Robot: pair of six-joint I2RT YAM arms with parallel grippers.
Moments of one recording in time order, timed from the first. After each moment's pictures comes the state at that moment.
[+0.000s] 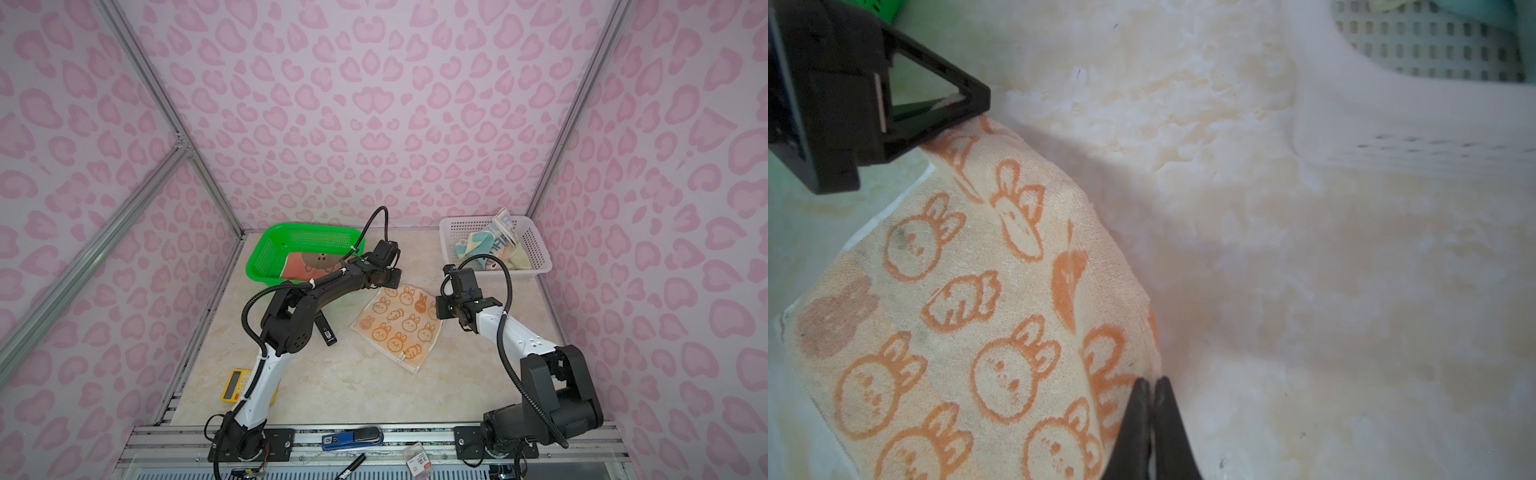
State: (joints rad) left arm -0.69 2.38 1.91 -0.49 -0.08 -0.26; right arm 0.31 1.41 0.81 -0.27 -0.09 0.11
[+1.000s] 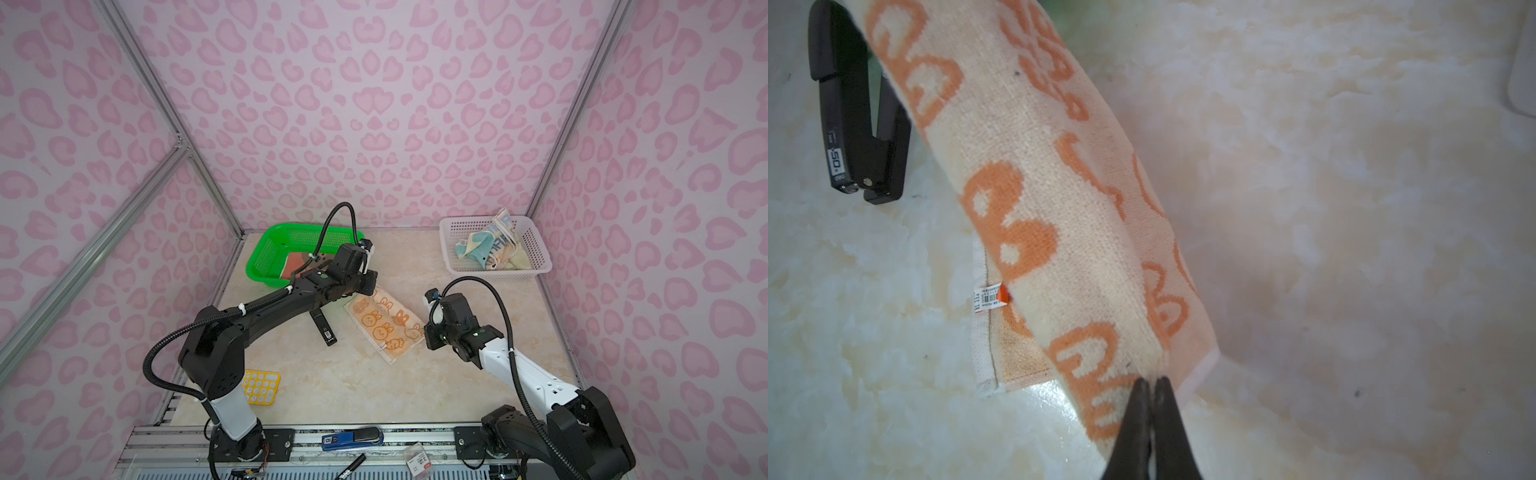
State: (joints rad) left arm -0.68 1.79 1.36 -0.35 -0.07 -0.25; right arm 0.51 1.17 0.61 -0.28 -0.17 0.09
